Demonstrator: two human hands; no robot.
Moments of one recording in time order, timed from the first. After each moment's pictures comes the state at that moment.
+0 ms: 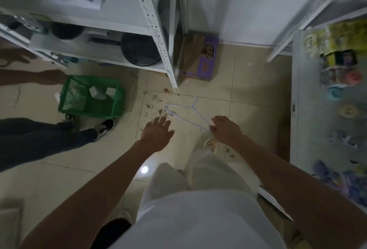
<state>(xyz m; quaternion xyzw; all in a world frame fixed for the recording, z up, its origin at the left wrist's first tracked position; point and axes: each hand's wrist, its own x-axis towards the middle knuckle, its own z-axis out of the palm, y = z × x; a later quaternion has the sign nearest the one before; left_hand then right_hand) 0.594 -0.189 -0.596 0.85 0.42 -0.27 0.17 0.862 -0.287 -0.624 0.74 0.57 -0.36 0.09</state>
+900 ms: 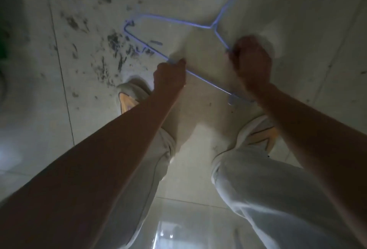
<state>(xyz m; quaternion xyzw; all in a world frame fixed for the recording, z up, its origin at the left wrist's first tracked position) 0.665 -0.079 -1.374 0.39 0.79 -0.10 0.46 0.874 -0.154 -1.376 0.81 0.51 -0.29 0.02</state>
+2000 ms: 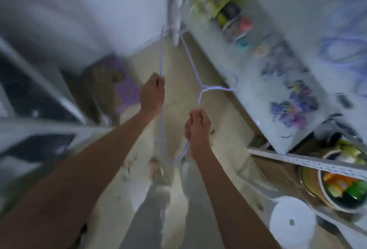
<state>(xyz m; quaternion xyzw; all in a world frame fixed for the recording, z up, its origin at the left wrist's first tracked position) 0.966 -0.061 -0.626 0.78 0.35 0.02 0.52 0.921 -0.226 -0.626 0.66 -0.23 -0.20 -0.69</state>
